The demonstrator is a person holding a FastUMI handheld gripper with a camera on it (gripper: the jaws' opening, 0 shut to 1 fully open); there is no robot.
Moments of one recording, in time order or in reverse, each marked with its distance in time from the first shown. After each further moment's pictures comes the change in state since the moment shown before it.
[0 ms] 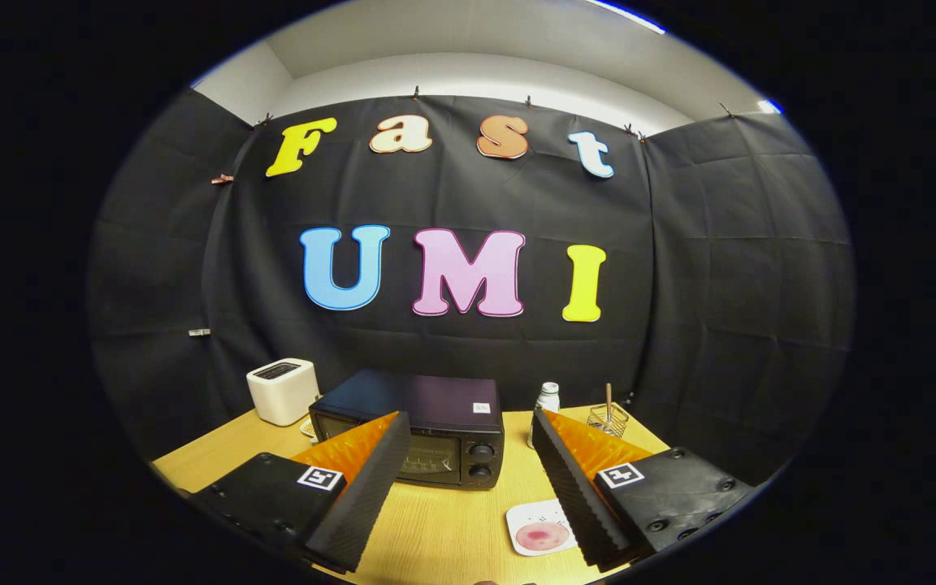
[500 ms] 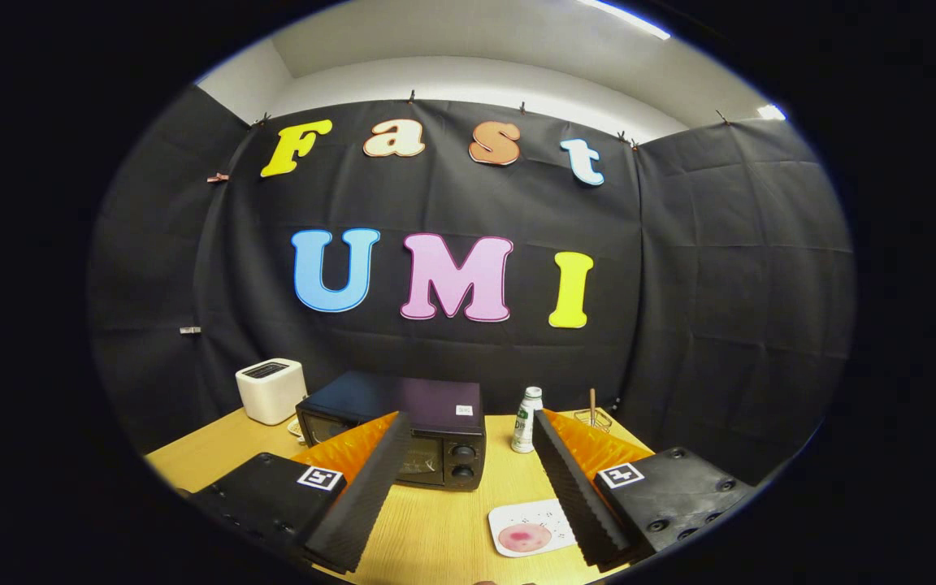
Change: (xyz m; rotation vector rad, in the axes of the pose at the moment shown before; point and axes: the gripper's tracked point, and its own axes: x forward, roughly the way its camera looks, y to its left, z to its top) arm -0.012 -0.019 0.004 -0.015 -0.019 -0.034
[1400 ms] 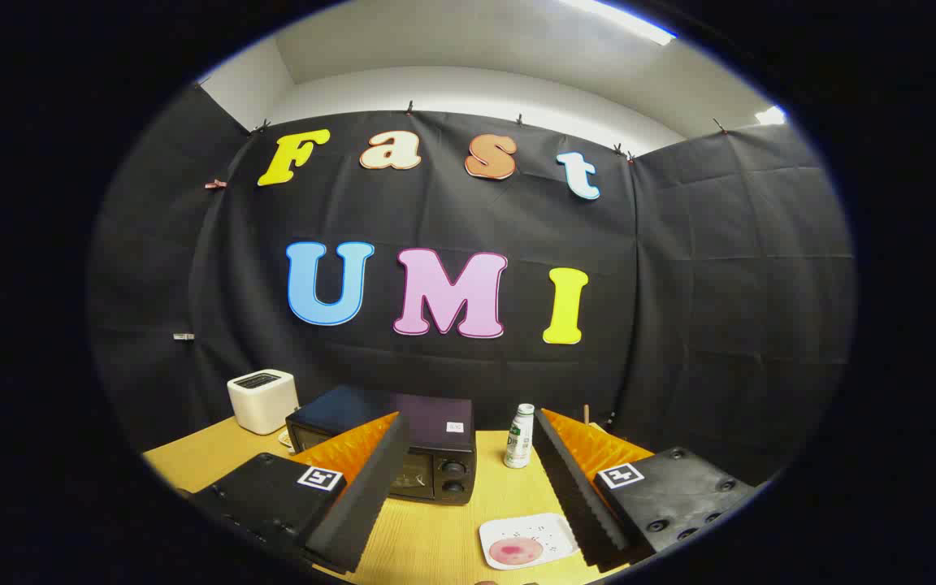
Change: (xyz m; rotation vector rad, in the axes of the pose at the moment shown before) arm 0.007 -0.011 0.019 -0.008 -0.060 -0.018
